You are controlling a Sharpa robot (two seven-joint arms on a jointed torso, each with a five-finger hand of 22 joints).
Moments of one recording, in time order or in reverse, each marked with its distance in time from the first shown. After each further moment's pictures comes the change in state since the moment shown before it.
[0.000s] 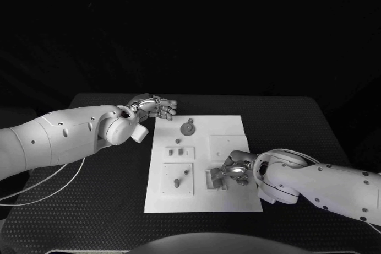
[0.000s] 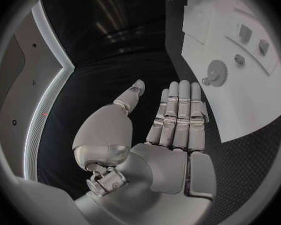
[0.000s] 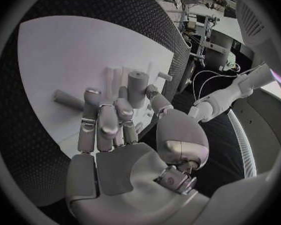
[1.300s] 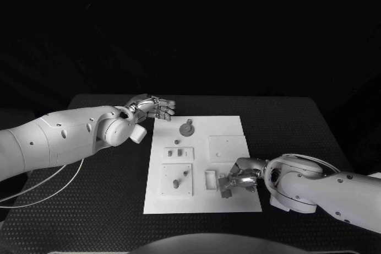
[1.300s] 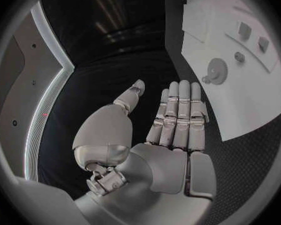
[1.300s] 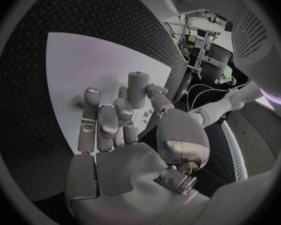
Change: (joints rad) left arm 0.000 0.002 0.000 -0.007 0.000 -0.005 0.004; left_hand 0.000 0.000 0.000 0.000 0.000 0.000 0.000 0.000 0.000 0.000 0.000 0.000 0.000 0.000 0.000 0.004 0.000 0.000 0.000 0.000 0.000 0.001; right arm -0.007 -0.115 -0.003 0.096 -0.120 0.069 0.058; right_hand 0.008 -0.021 0.018 0.001 0.000 -0.003 0.003 0.000 0.012 -0.007 0.007 0.000 -0.006 -0.006 -0.001 0.000 -0.014 0.000 0.000 0.000 0.000 -0.001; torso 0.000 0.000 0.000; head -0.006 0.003
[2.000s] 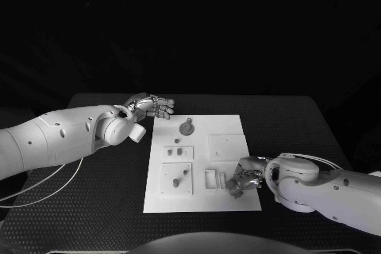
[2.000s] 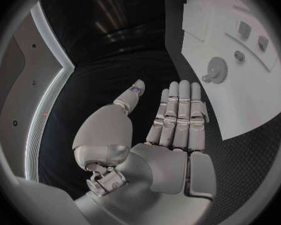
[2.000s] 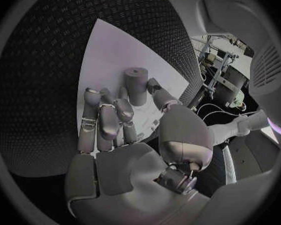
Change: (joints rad) left arm 0.000 -0.004 0.001 0.002 0.000 -0.003 0.003; left_hand 0.000 0.000 0.000 0.000 0.000 0.000 0.000 0.000 0.000 -0.004 -0.003 0.000 0.001 0.000 0.000 0.000 0.000 0.000 0.000 0.000 0.000 0.000; right arm -0.014 0.010 -0.001 -0.027 -0.238 0.048 -0.074; right_hand 0.088 -0.118 0.041 0.001 -0.001 -0.011 0.011 0.015 0.026 -0.004 0.004 0.017 0.020 0.017 0.002 0.000 0.027 0.000 0.009 -0.009 0.000 0.000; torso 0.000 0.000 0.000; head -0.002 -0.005
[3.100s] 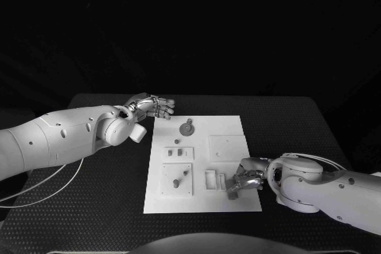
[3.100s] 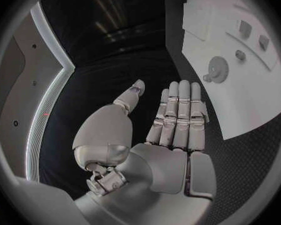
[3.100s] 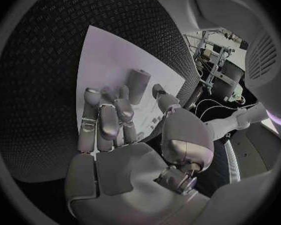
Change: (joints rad) left arm 0.000 0.001 0.000 -0.001 0.000 -0.004 0.006; left_hand 0.000 0.000 0.000 0.000 0.000 0.000 0.000 0.000 0.000 0.000 0.000 0.004 0.001 0.004 -0.004 0.000 0.000 0.000 0.000 0.000 0.000 0.001; right arm 0.013 -0.017 -0.001 0.020 0.056 0.011 0.002; right_hand -0.152 -0.092 -0.017 0.067 0.005 -0.007 0.007 0.016 0.001 -0.001 -0.002 -0.004 0.003 0.003 0.002 -0.004 0.018 0.000 0.000 0.004 -0.012 0.000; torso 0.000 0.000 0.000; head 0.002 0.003
